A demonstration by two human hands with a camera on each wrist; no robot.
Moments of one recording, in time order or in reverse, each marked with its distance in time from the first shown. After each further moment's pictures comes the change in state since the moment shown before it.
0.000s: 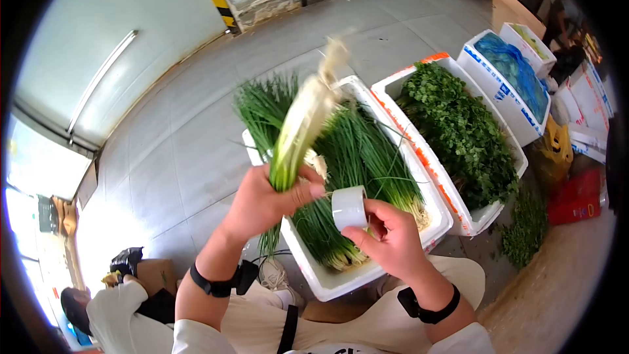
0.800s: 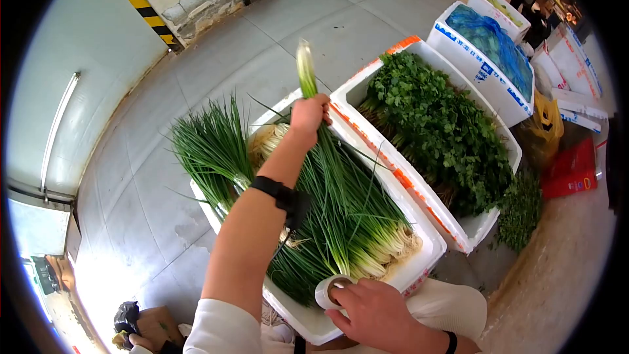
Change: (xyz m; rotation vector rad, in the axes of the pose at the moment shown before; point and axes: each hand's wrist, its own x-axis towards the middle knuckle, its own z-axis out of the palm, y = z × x) left_hand 0.363 -0.143 0.097 -0.532 0.119 -0.260; right_hand 0.010 0.020 -0.012 -0.664 -0.249 0.129
